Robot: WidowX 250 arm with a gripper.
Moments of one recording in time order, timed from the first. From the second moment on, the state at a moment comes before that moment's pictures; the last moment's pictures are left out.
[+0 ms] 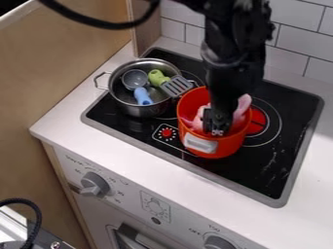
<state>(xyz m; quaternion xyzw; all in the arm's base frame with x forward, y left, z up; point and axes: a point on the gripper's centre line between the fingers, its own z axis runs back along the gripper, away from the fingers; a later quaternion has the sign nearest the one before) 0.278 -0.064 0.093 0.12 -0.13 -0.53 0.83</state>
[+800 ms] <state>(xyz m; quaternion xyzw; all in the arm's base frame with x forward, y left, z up) 0.291 -0.064 0.099 0.13 -0.15 -0.52 0.83</state>
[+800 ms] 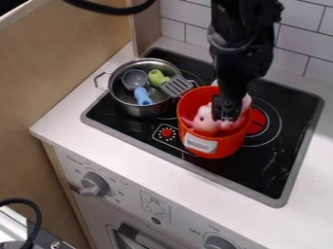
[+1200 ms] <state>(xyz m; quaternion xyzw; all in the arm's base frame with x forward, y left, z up) 0.288 -0.068 0.098 0.13 -0.15 -0.51 0.84</state>
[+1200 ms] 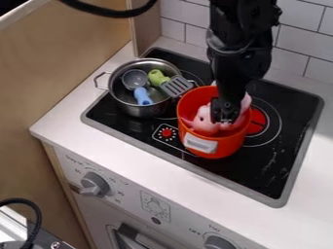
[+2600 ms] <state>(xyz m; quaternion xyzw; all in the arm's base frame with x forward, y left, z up) 0.289 -0.052 0.077 0.07 -0.12 -0.51 0.85</state>
